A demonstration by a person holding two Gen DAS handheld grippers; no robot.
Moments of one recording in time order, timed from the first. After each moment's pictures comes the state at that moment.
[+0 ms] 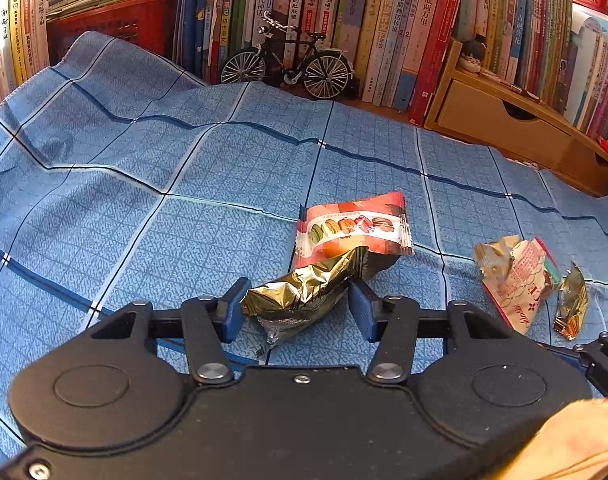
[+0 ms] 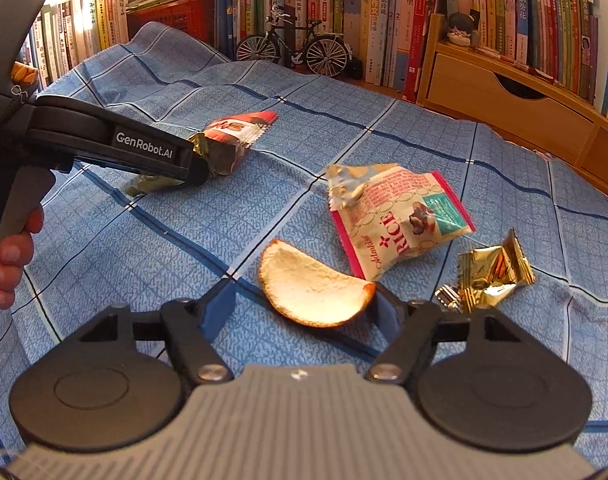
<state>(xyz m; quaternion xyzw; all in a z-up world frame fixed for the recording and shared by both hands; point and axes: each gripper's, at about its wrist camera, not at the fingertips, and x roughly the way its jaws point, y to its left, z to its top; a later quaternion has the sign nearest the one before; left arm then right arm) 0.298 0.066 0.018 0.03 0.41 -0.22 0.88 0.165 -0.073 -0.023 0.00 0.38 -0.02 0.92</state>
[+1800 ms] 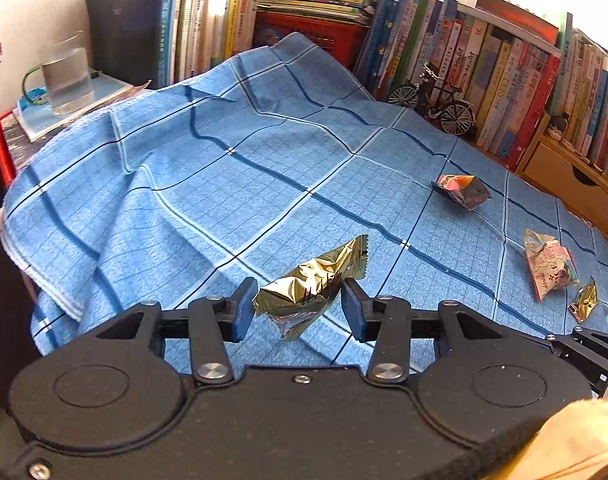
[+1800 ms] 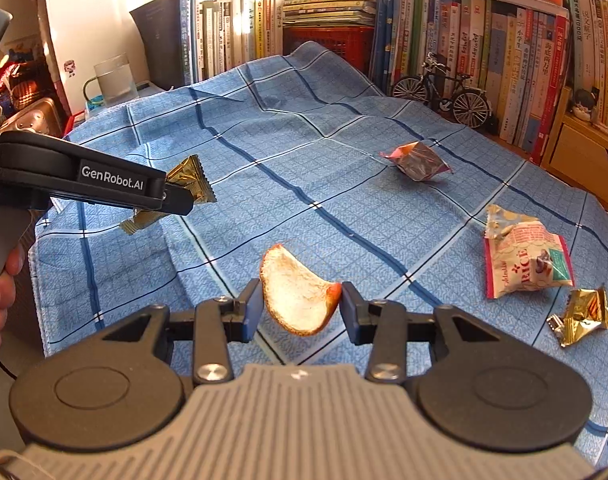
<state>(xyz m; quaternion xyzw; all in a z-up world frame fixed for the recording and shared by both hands) 0.151 0.186 0.058 -0.06 0.39 -0.02 0.92 0.115 -0.009 0.001 -0.04 0.34 0.16 0.93</state>
